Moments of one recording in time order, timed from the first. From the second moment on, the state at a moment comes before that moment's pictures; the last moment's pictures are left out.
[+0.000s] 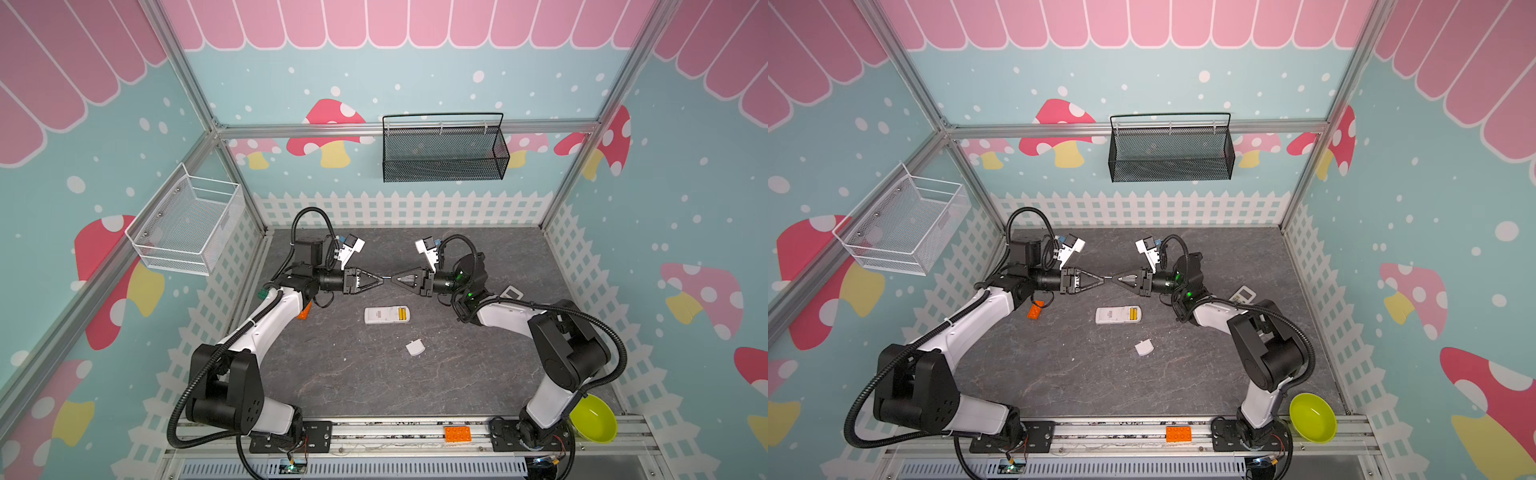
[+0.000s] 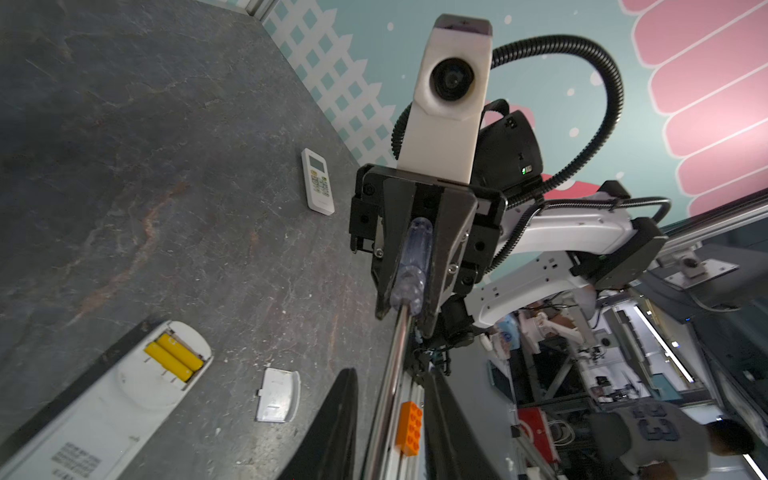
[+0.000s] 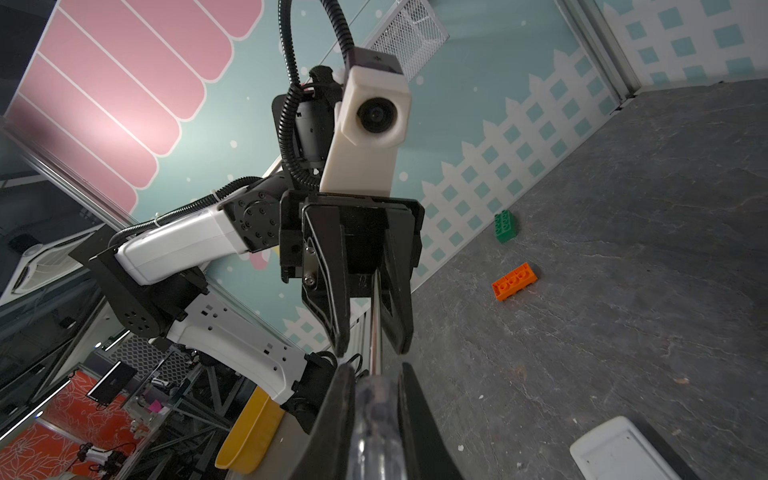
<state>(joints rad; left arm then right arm) -0.17 1.46 1.10 -0.31 1.21 -0.23 0.51 1.72 0.92 0.95 -0.99 0.89</state>
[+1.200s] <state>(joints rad) -0.51 1.98 1.35 -0.65 0.30 1.04 0.30 1.04 0.74 -0.23 -0.54 -0.26</state>
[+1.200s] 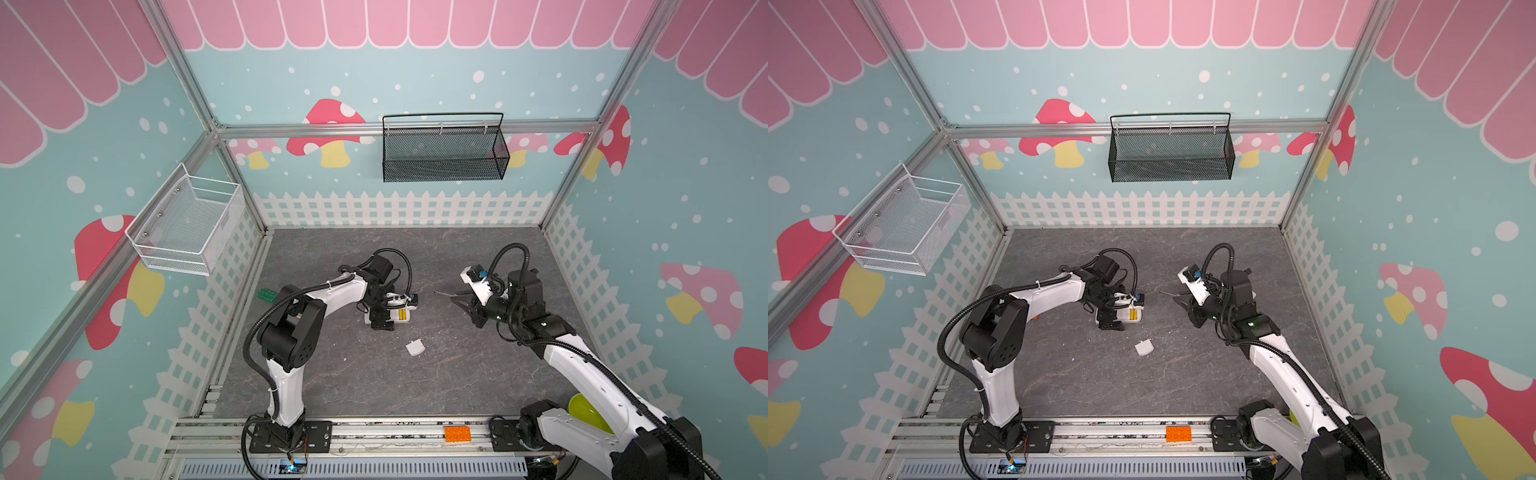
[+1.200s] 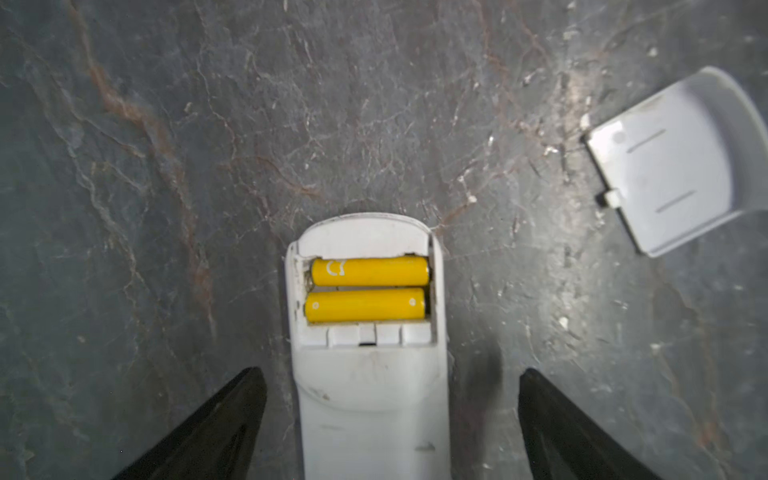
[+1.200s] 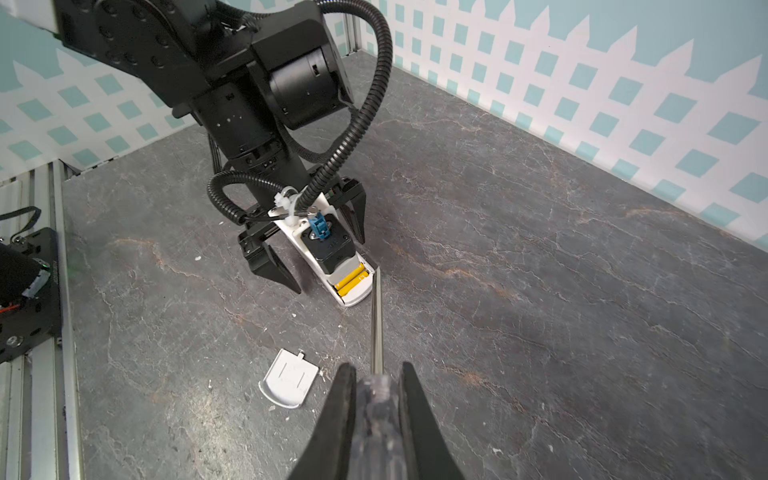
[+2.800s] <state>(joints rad) -0.51 1.78 1.10 -0.83 0.22 1.12 0.46 1.07 0.60 -0.17 -0.55 -0.39</state>
